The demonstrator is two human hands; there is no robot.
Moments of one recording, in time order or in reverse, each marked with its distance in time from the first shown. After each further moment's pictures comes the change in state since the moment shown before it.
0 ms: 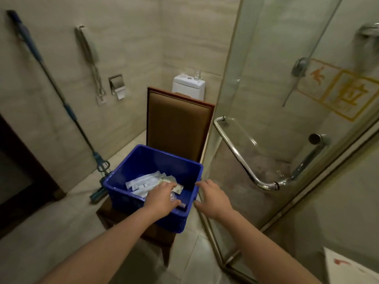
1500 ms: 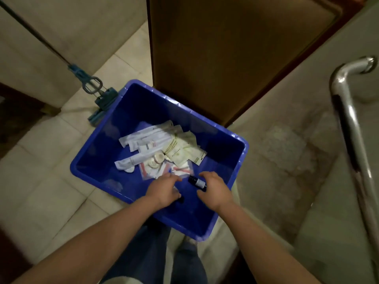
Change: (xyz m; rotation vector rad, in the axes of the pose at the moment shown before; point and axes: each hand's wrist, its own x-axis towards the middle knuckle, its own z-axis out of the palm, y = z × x) left_hand 0.230 -0.160 0.130 -0.148 -0.608 -0.322; right_hand 0.259 0.074 0.183 0.139 -0.650 0.296
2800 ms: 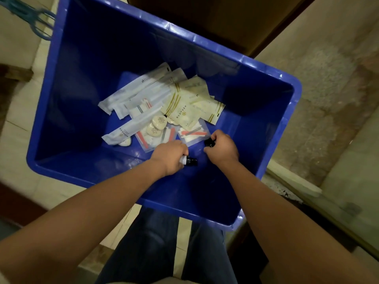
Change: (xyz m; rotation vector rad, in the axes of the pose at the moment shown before) left_hand 0.096 -0.061 0.036 0.359 -0.196 0.176; right_hand 0.109 0.019 0.082 0.253 -0.009 0.363
